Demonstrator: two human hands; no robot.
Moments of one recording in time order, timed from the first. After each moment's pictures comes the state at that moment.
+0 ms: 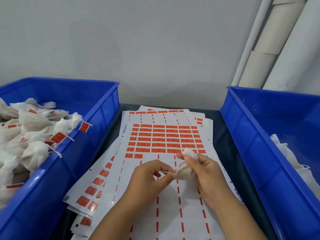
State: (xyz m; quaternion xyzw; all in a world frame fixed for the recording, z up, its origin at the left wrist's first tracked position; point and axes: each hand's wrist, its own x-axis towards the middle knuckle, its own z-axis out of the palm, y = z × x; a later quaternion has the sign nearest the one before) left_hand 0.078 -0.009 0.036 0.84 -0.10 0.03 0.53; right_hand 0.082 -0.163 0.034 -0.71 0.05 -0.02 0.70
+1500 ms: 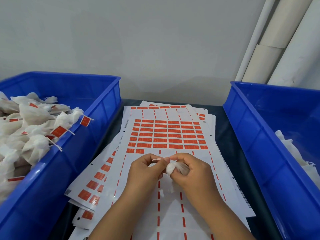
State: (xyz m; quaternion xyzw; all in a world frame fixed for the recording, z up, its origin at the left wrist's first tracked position) left_hand 0.083 -0.017 0.026 0.71 0.12 0.01 0.69; right_hand 0.068 -0.142 0.029 -0.88 -0.09 -0.16 0.44
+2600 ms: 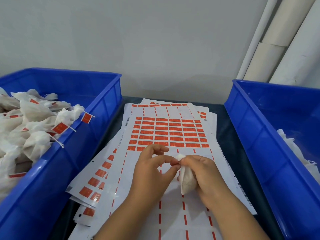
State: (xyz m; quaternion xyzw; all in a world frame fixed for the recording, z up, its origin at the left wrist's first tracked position) left_hand 0.072 -0.019 0.027 0.87 -0.07 0.17 0.46; right_hand 0.077 -0.148 0.036 -0.71 0.13 0.06 0.69
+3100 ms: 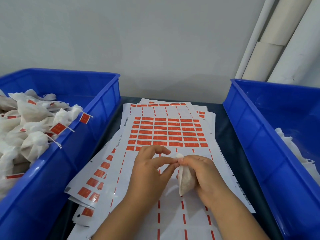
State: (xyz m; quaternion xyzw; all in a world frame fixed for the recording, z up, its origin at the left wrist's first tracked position) left_hand 0.072 -0.017 0.027 0.88 -0.10 0.19 0.41; right_hand 0.076 -0.150 0.036 -0.69 0.15 0.07 0.70
